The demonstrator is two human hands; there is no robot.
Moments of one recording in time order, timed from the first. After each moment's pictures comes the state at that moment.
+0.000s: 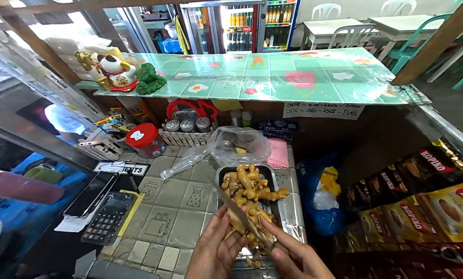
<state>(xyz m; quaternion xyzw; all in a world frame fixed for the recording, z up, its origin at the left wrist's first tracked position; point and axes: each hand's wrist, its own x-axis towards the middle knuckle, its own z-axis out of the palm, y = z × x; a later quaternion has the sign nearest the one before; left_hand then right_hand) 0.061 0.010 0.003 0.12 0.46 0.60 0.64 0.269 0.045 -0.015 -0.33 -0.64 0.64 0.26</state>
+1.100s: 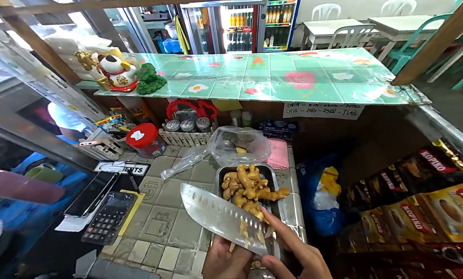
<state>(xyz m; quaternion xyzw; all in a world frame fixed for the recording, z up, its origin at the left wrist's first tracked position) 0.097 -0.014 0.019 0.12 0.43 0.68 0.59 0.254 0.039 -0.012 -0.38 -0.74 0.43 0.36</state>
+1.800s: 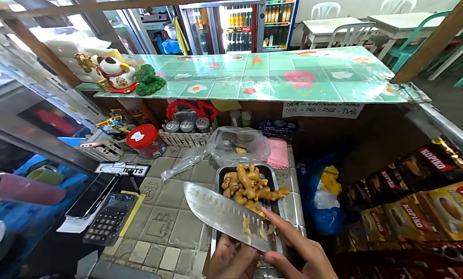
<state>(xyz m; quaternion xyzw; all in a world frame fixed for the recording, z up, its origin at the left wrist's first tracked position) 0.096 -0.016 0.015 0.12 0.41 0.65 0.63 0.259 0.046 -0.016 -0.37 -0.74 0.43 0.36</state>
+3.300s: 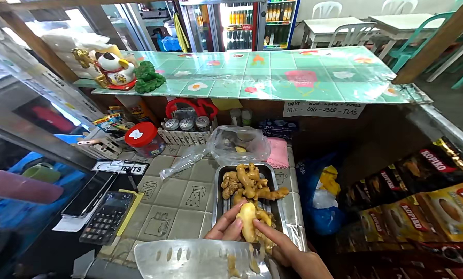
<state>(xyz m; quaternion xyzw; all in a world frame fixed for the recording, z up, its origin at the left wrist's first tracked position) 0.067 0.012 -0.004 0.25 0.41 0.62 0.62 0.262 0.039 0.002 -0.31 -0.78 0.46 0.28</state>
